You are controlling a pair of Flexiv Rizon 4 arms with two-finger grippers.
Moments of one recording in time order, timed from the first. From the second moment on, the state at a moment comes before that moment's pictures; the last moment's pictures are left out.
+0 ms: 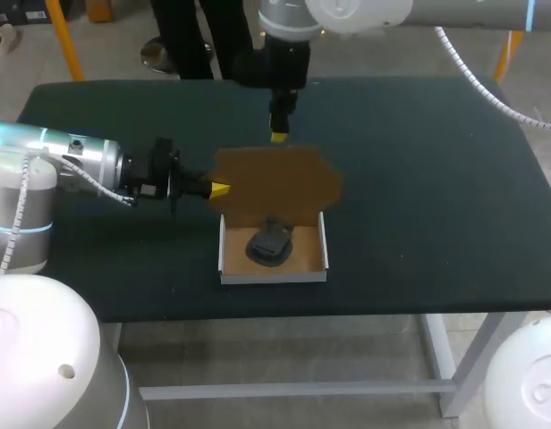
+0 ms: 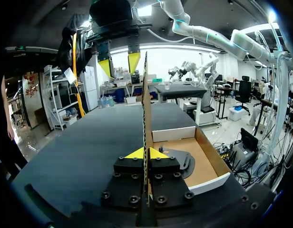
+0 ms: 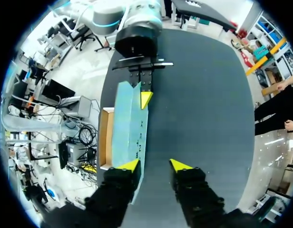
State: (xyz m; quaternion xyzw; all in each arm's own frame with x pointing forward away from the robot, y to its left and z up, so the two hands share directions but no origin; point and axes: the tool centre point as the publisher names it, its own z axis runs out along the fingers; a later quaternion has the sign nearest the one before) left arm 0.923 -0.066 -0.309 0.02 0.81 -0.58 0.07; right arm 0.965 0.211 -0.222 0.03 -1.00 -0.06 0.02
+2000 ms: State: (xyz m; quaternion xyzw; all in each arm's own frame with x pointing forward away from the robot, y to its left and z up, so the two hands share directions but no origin) left arm 0.923 -0.066 -0.310 0.02 0.81 -0.58 0.07; right arm 0.913 0.217 -0.253 0.04 -1.00 -0.04 0.03
